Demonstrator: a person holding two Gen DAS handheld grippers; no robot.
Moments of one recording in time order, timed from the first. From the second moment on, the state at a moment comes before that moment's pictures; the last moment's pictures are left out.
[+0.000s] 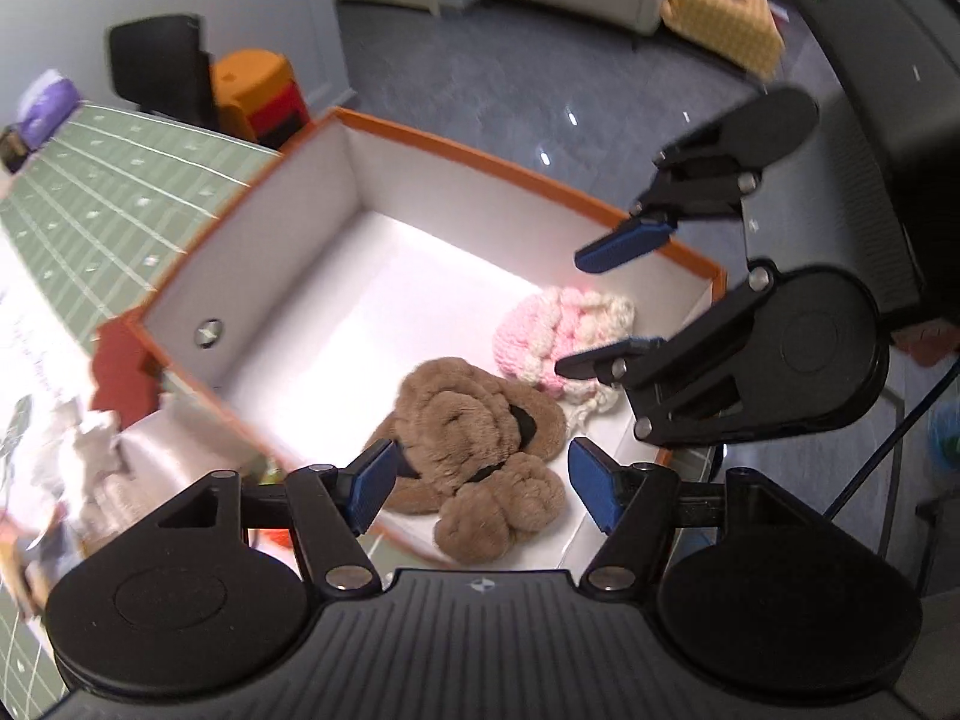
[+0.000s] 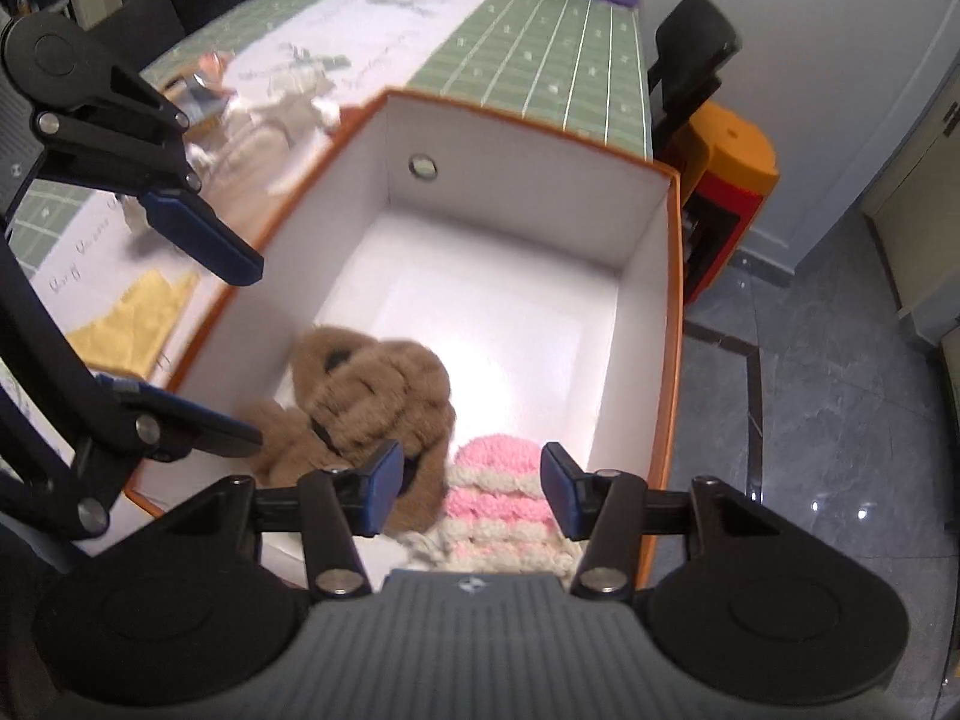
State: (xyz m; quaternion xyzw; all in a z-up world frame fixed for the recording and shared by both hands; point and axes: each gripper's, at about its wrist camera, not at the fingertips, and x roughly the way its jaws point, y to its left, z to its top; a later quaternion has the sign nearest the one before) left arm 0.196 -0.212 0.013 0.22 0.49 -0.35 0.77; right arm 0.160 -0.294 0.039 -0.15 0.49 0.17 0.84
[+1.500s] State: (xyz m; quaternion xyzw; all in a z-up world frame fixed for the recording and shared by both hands) left arm 0.099 -0.034 -0.093 0.10 0.44 -0.17 0.87; right arm 0.114 -0.116 -0.073 -0.06 0.44 0.22 0.87
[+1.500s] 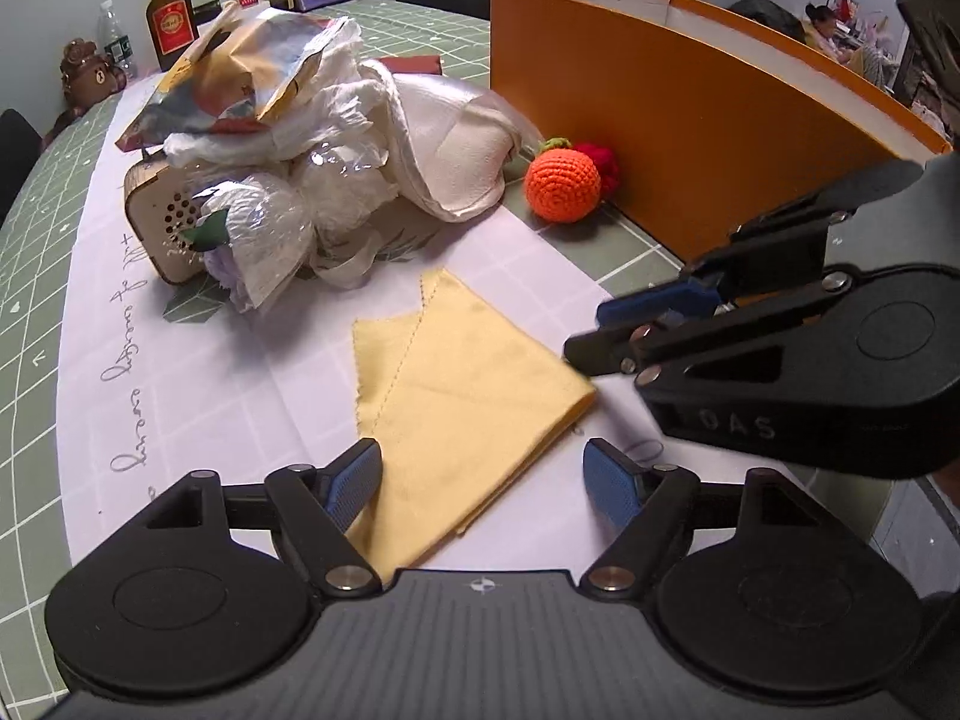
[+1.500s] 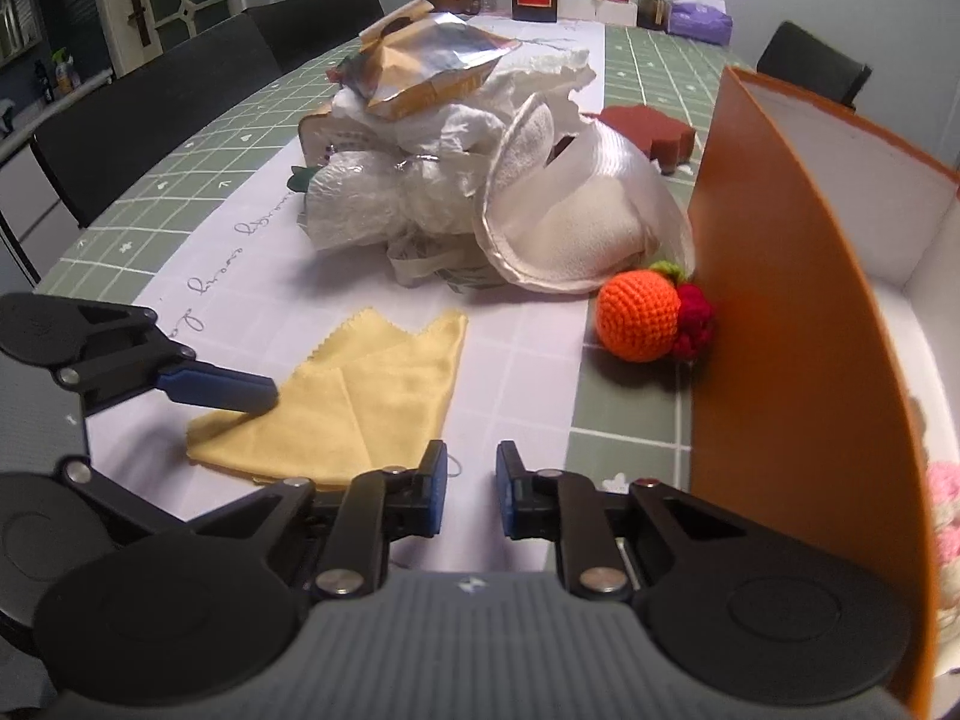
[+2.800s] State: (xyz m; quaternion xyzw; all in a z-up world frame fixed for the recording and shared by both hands) left arm 0.143 -0.023 -0.054 0.09 0.43 -0.12 0.89; right arm 0.162 -0.095 -0.020 -0.23 0.40 0.24 0.85
